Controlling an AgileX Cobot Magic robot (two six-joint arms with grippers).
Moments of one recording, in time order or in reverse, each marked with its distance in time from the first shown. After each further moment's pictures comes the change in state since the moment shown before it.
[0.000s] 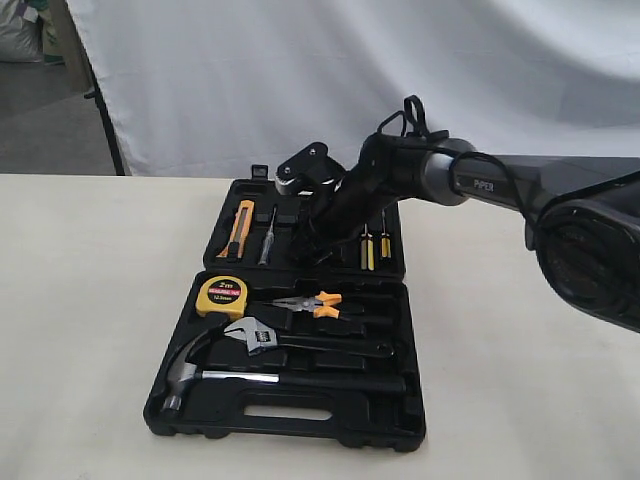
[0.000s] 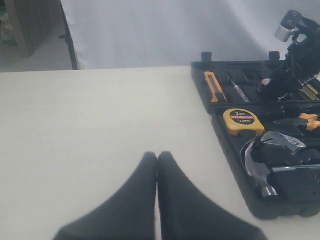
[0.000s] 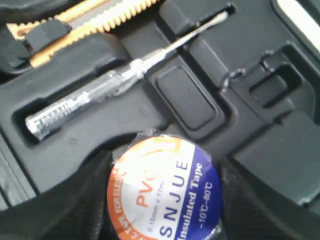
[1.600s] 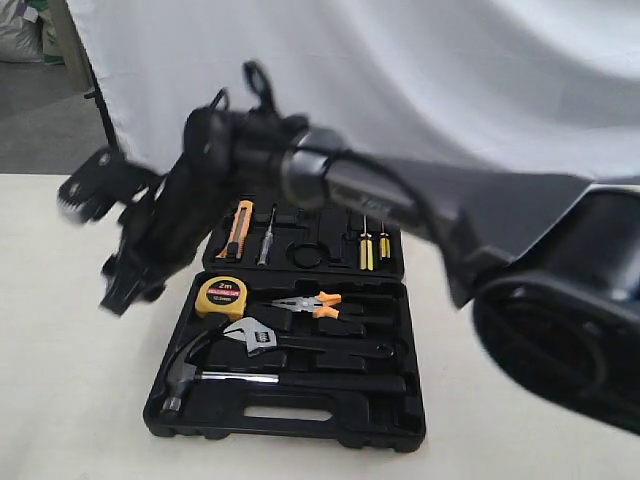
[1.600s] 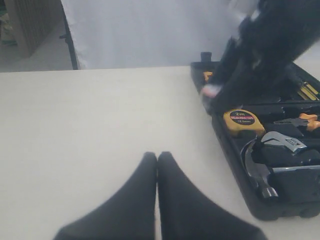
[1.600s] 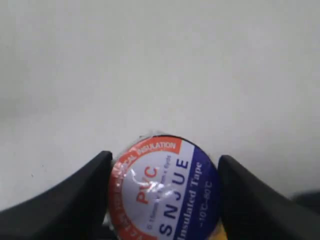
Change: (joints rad) left arm 0.000 0.000 0.000 0.000 0.000 0.000; right arm 0.336 -0.103 -0.166 0.100 0.290 -0.086
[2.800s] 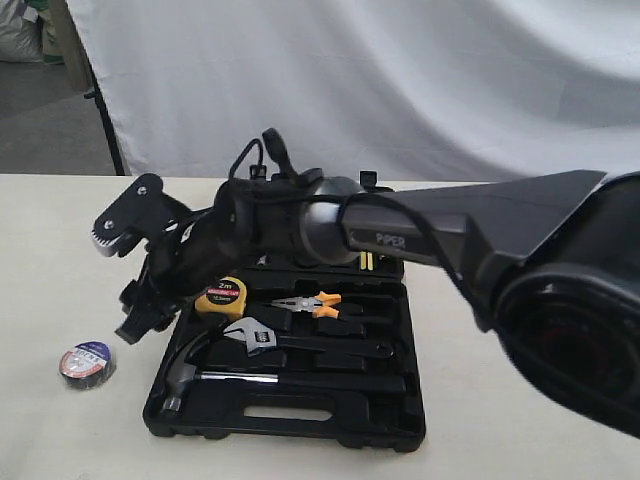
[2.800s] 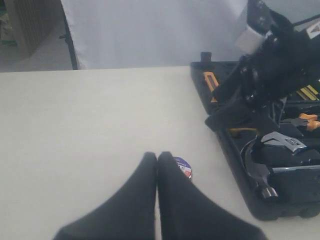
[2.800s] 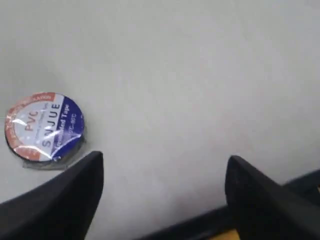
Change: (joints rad) left arm 0.000 0.000 0.000 0.000 0.000 0.000; right arm 0.038 -0.041 0.339 0.046 -0.486 -0.035
